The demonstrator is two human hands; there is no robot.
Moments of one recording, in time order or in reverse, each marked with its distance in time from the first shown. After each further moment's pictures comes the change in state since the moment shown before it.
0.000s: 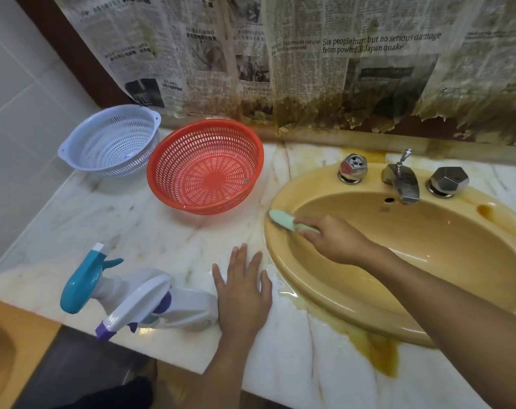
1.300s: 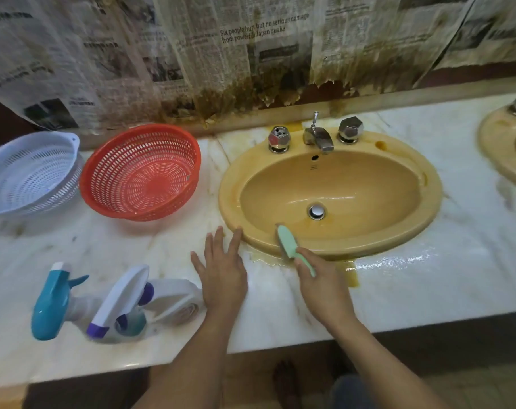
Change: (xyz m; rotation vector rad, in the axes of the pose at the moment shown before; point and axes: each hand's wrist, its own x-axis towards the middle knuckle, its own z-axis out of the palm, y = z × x) left_hand -0.001 -0.002 -0.017 -0.070 -0.117 0.209; right_hand -0.184 -0.074 0.106 0.532 0.590 0.613
